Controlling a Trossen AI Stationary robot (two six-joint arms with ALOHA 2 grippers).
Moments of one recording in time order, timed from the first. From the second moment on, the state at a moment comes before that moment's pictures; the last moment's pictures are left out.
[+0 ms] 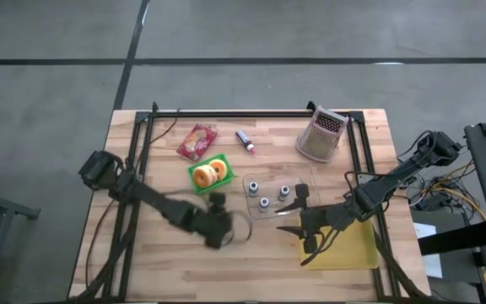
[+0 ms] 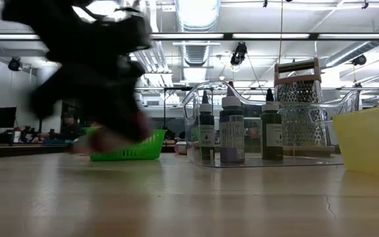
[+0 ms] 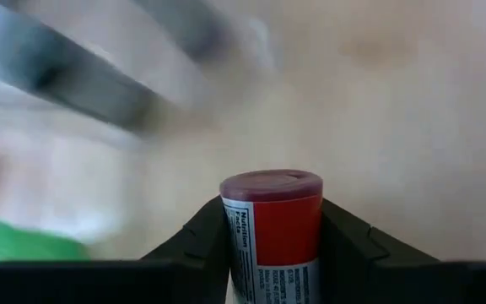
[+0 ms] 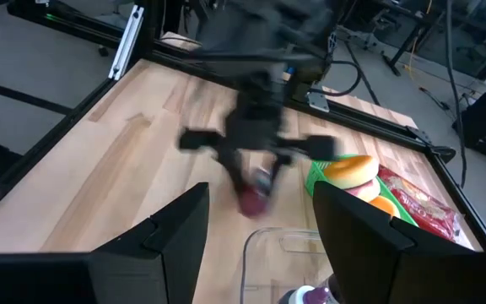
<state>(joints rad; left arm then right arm) -0.44 1.76 0.94 -0.24 -0.47 -0.08 0.56 1.27 0.84 0.04 0.50 -0.06</state>
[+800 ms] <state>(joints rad) -0.33 1.68 0.94 -0.08 -0.58 0.20 0.47 1.36 0.77 0.12 0.53 -0.02</state>
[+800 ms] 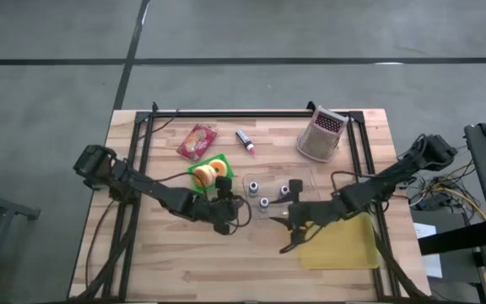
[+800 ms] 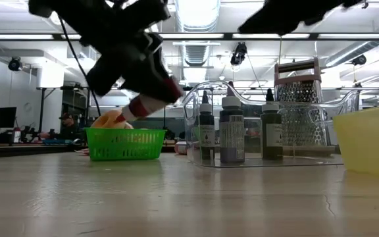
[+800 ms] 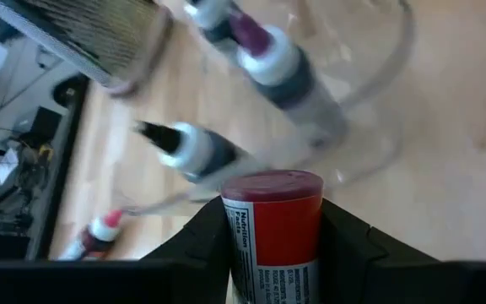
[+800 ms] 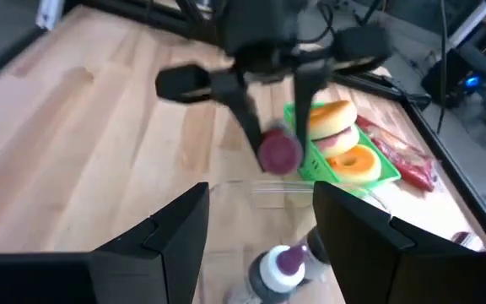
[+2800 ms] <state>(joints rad) -0.33 1.64 1.00 0.07 -0.52 0.39 0.32 1.59 0.86 0.35 0.45 -0.12</state>
